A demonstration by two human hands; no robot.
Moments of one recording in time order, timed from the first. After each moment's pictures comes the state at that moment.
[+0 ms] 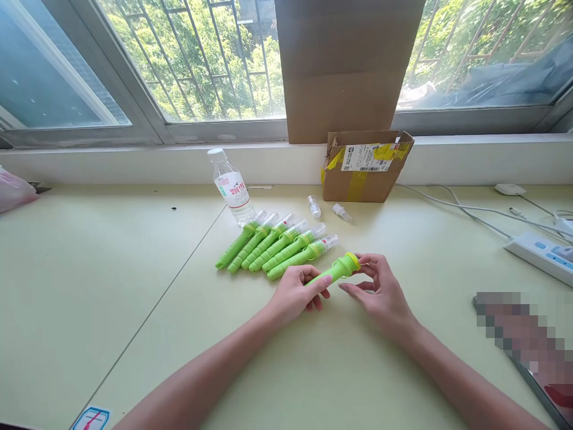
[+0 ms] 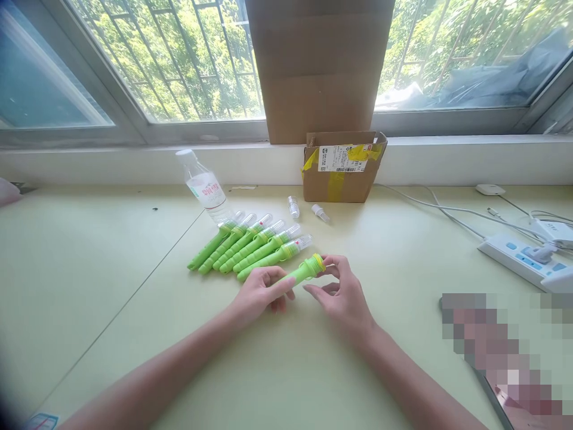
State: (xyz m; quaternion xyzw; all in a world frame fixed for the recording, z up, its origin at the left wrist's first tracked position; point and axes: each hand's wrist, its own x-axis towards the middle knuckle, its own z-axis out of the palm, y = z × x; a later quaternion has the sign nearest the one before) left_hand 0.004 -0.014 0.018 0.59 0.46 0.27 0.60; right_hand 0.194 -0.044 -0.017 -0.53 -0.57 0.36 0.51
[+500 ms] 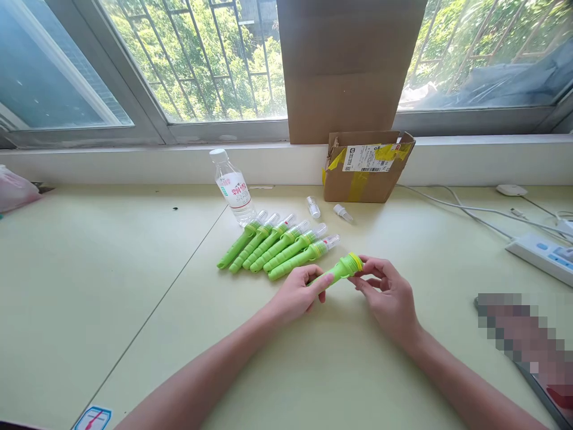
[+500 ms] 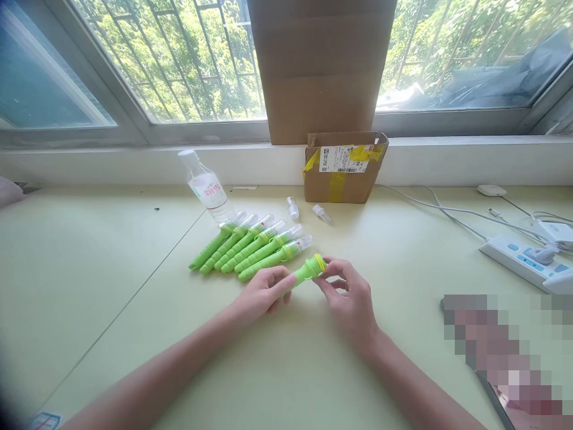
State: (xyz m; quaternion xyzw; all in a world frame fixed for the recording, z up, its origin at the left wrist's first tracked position) left_hand 0.003 -0.012 0.018 0.63 0.45 0.23 0.59; right_hand 0.191 -0.047 -0.019 -0.55 -0.54 0.30 0.56
